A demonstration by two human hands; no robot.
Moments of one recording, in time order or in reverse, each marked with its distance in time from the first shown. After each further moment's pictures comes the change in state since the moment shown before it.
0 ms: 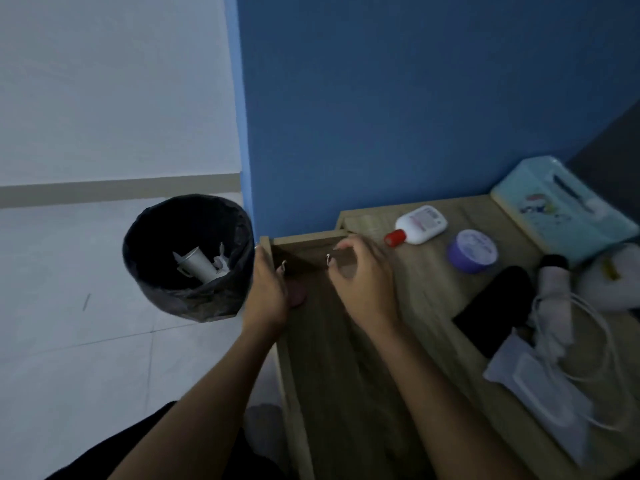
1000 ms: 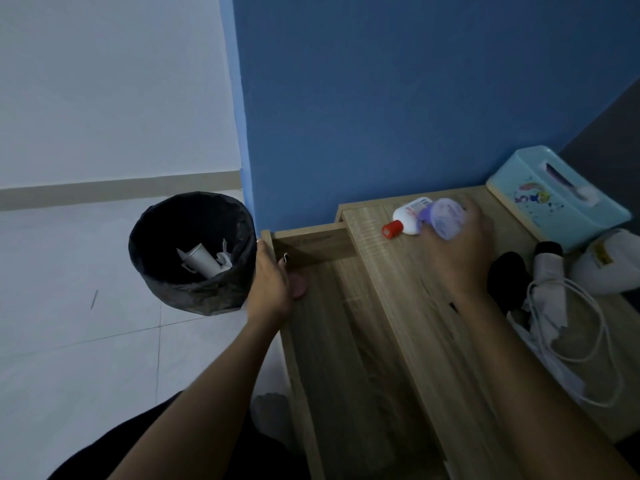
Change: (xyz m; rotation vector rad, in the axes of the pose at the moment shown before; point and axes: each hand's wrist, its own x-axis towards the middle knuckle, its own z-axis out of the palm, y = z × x) left_hand 0.002 -0.011 0.002 0.032 -0.002 0.035; right_hand 0.033 0.060 -0.091 -0.120 0.305 0.331
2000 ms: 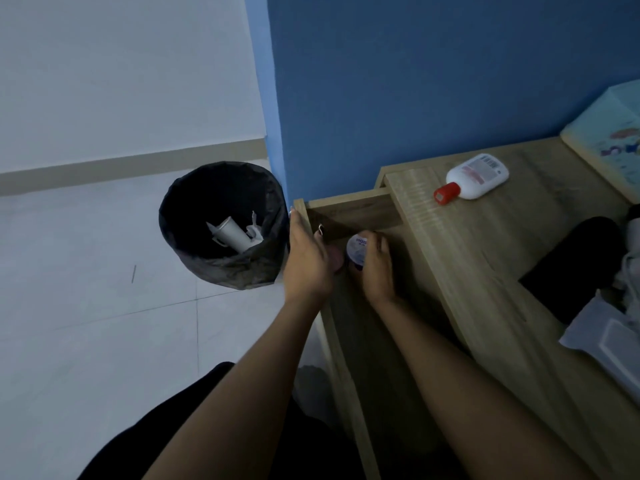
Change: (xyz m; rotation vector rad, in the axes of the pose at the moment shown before) left_hand -0.001 -0.003 0.002 0.002 0.044 0.008; right_hand -0.116 0.006 0.177 -0.106 -0.551 -0.012
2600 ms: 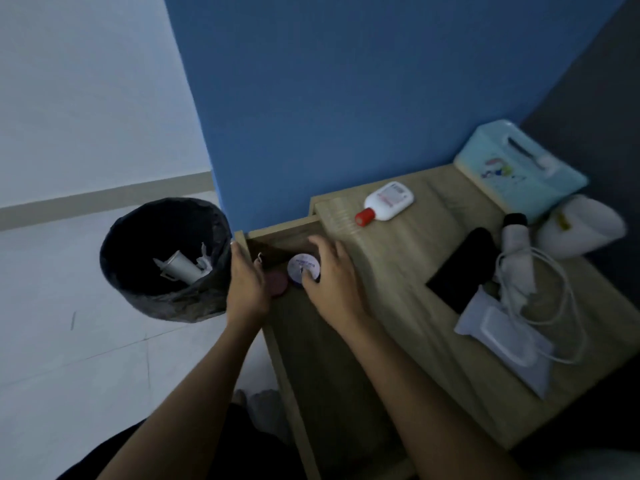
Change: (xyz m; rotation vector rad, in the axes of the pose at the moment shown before) left_hand 0.002 -0.002 0.001 0.056 -0.039 -0.030; right_hand -0.051 -0.040 -0.109 0.018 0.085 -0.200
